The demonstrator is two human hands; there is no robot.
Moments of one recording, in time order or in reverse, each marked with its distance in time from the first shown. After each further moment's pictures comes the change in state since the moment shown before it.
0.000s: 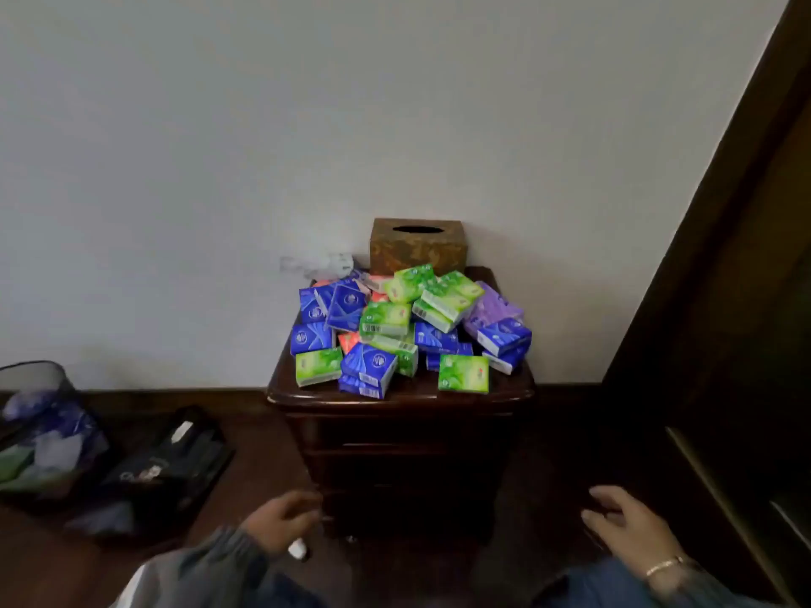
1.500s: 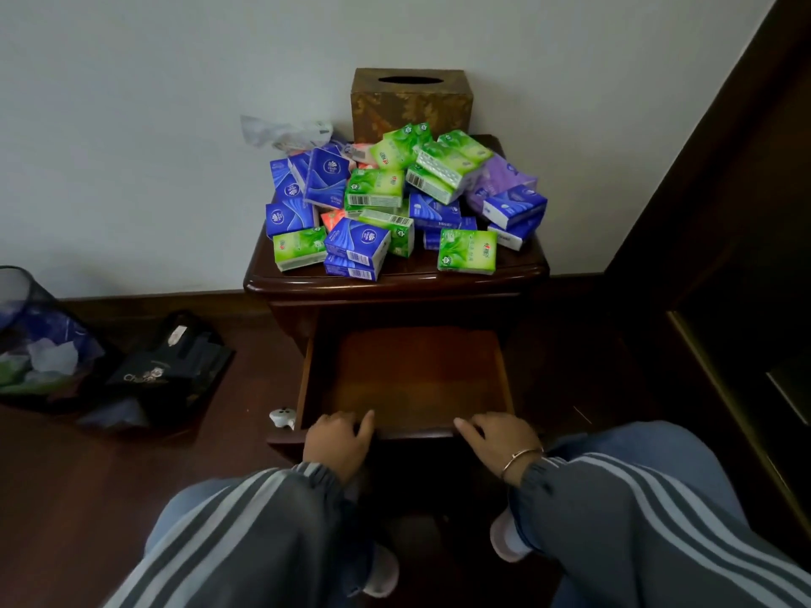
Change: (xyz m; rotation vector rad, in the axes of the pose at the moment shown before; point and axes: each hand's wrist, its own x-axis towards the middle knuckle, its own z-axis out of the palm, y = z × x) left_hand 0.020 -0.024 0.120 0.382 0.259 0.093; right_hand -0.004 0.010 0.159 -0.685 -0.318 -0.368
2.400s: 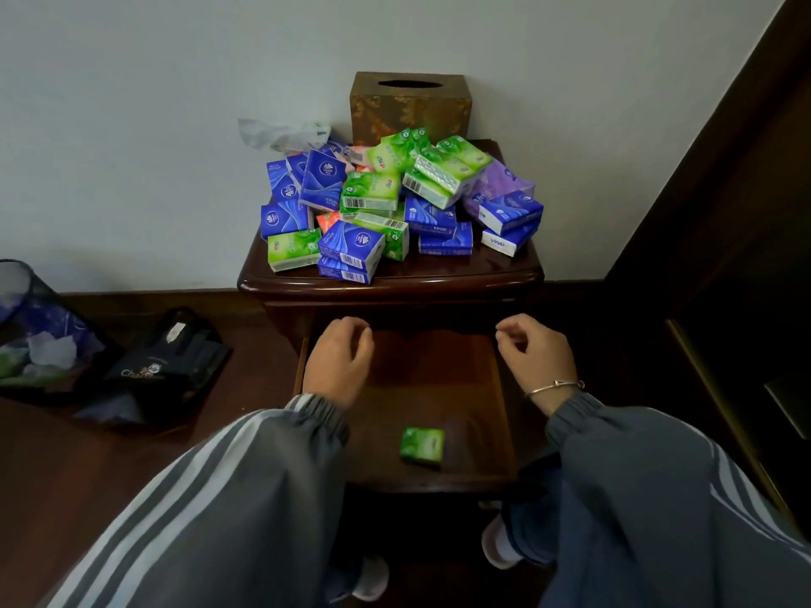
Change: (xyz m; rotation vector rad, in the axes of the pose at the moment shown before) left_hand 0.036 0.071 -0.080 -0.314 0.347 0.203; right_hand 0.021 0.012 -0.105 0.461 0.623 -0.062
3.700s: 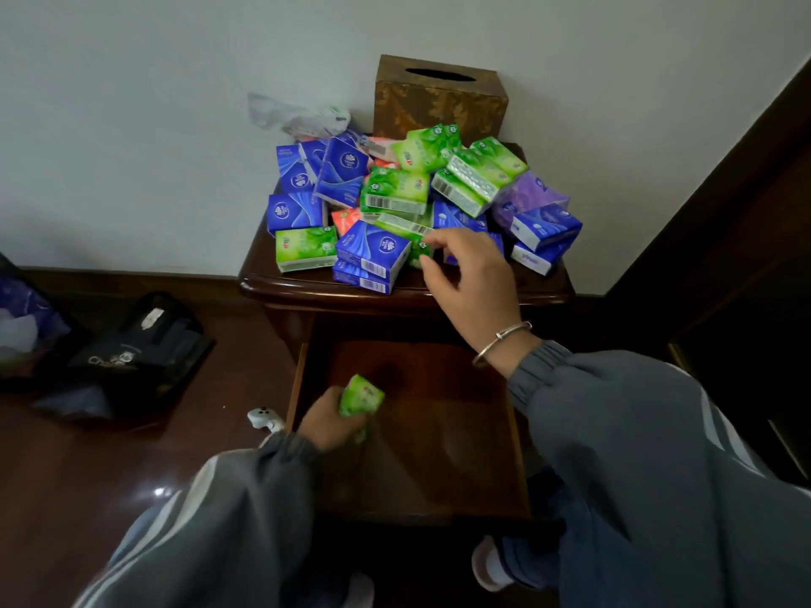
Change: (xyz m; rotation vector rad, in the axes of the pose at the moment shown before) left_hand -0.011 -0.093 0.036 -0.128 -0.488 -0.482; right_hand 0.060 -0.137 0.033 -0.027 0.112 -0.499
